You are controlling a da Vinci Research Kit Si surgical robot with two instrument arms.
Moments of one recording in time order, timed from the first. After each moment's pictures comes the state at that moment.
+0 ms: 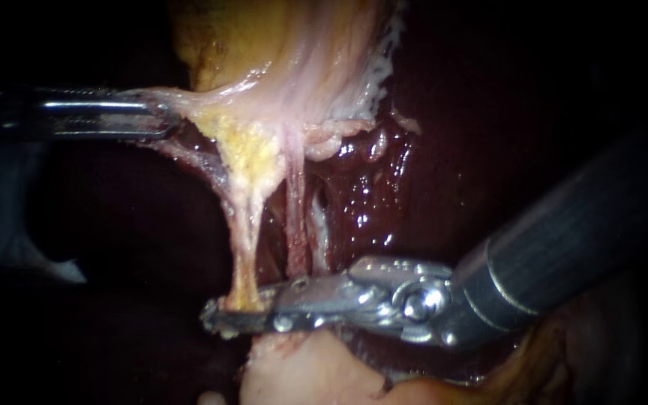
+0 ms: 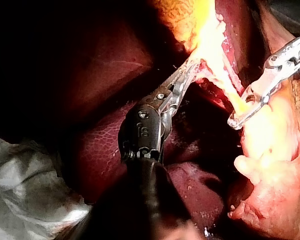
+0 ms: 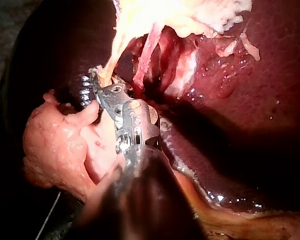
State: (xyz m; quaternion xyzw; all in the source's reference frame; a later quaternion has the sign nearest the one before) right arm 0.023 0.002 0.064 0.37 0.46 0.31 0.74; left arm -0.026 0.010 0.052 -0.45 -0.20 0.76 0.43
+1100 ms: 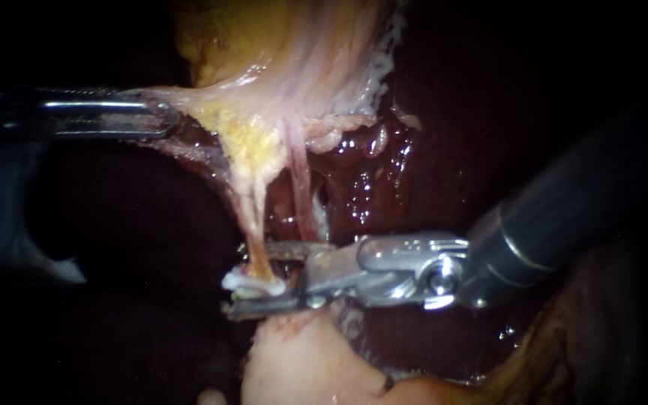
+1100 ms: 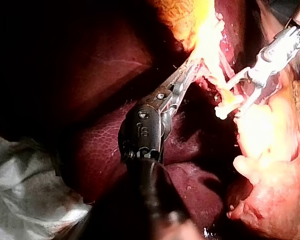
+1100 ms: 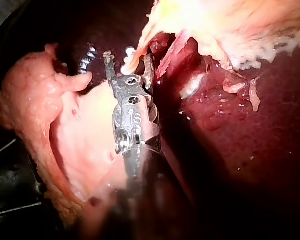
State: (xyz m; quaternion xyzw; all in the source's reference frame) right arm 0.020 0.004 0.065 0.22 0.54 0.19 0.79; left arm -0.026 0.010 0.052 -0.45 -0.20 0.76 0.43
